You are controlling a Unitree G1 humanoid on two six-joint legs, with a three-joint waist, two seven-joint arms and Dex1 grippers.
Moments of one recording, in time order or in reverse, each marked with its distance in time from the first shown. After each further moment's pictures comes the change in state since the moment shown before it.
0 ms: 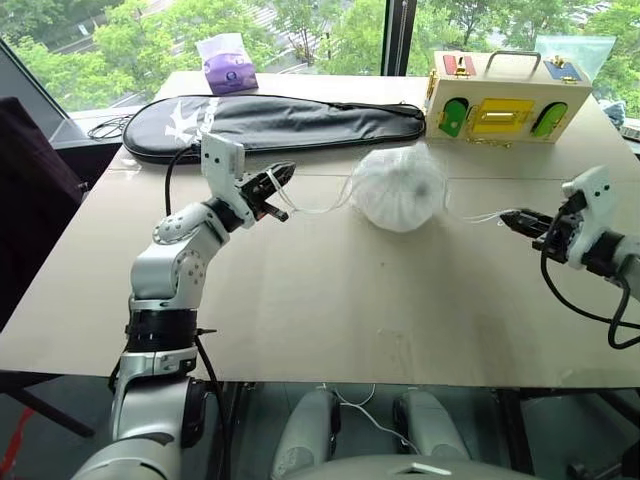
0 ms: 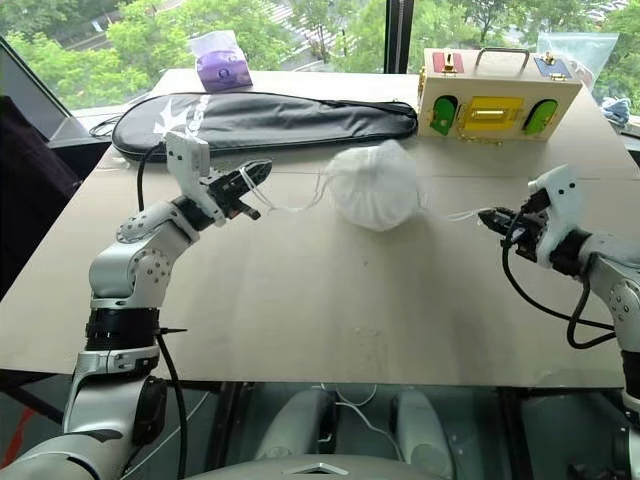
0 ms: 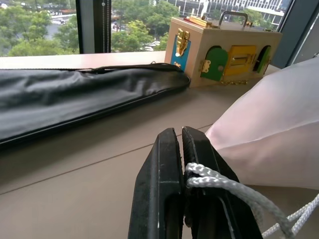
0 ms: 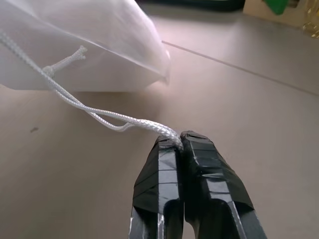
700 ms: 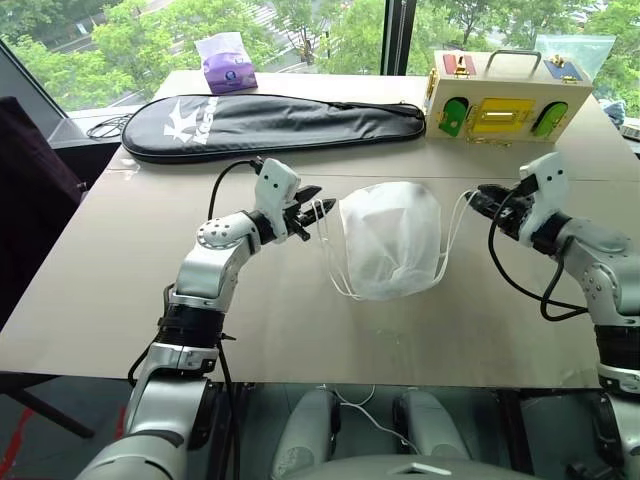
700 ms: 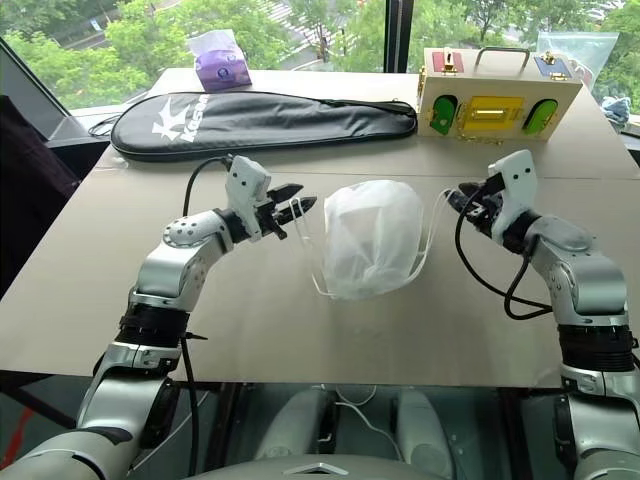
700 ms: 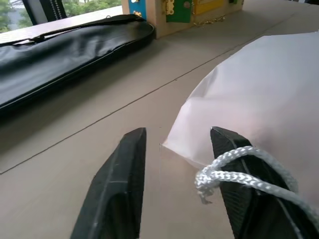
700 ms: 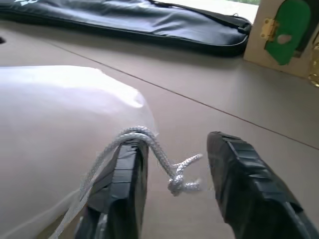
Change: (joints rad) left arm -0.080 -0.055 -0.193 0.163 0.262 -0.197 -0.048; right arm -0.170 0.228 0.138 0.103 -0.165 -0.129 -0.102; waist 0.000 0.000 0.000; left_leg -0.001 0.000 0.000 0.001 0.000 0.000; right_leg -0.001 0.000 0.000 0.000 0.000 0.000
